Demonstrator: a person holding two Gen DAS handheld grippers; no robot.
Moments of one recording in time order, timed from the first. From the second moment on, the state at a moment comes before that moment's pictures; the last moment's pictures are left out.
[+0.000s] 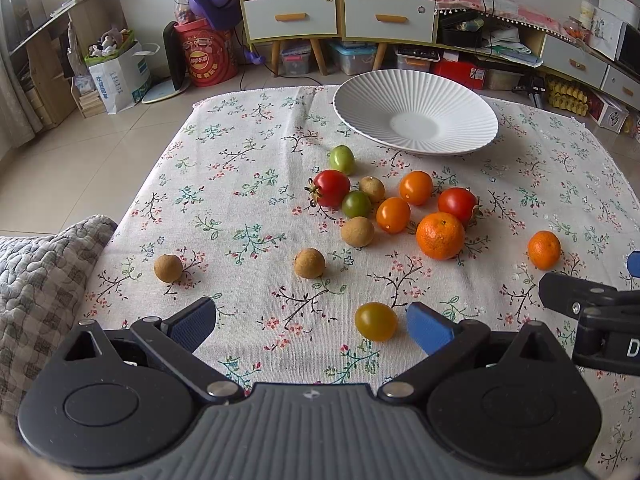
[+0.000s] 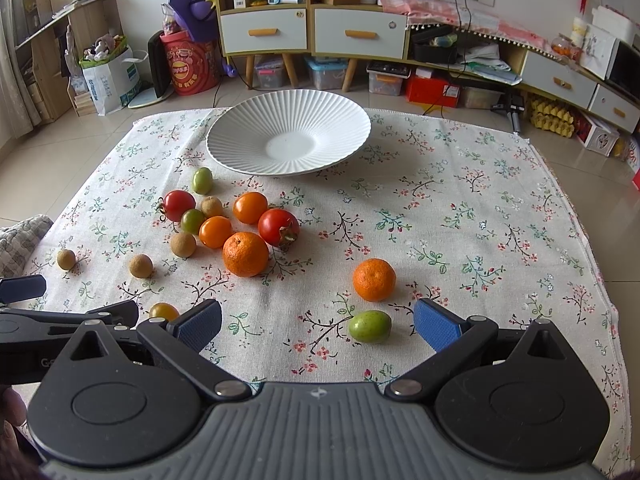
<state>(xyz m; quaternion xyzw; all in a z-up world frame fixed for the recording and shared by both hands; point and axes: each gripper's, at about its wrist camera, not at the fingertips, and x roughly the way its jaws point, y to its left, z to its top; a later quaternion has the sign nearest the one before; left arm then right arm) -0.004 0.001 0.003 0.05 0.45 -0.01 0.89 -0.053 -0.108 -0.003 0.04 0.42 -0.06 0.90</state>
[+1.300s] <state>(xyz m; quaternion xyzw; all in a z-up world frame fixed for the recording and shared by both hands) -0.004 0.018 -0.008 0.08 0.42 -0.02 0.91 -0.049 -0.112 -0.010 0.05 0.41 -0.05 0.91</state>
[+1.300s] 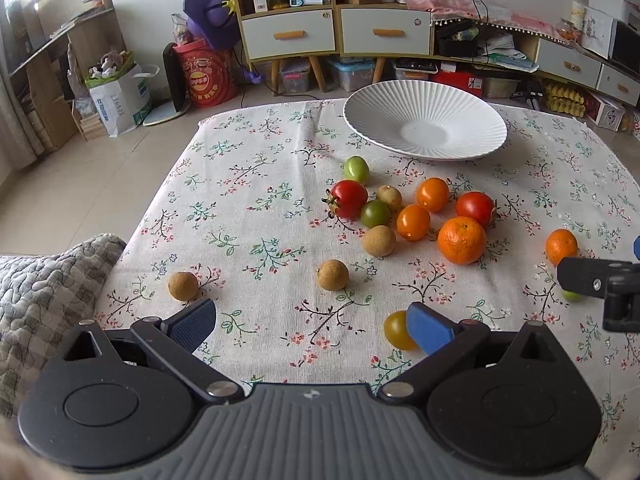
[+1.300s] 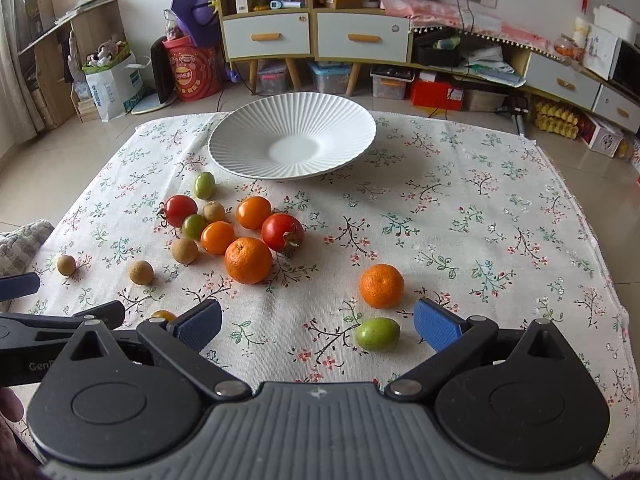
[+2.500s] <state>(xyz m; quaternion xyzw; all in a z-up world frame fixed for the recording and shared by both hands) 0.027 -0.027 -0.051 0.05 0.35 -0.28 0.89 -0.038 -0.174 -0.073 0.06 0.37 0.02 0.93</state>
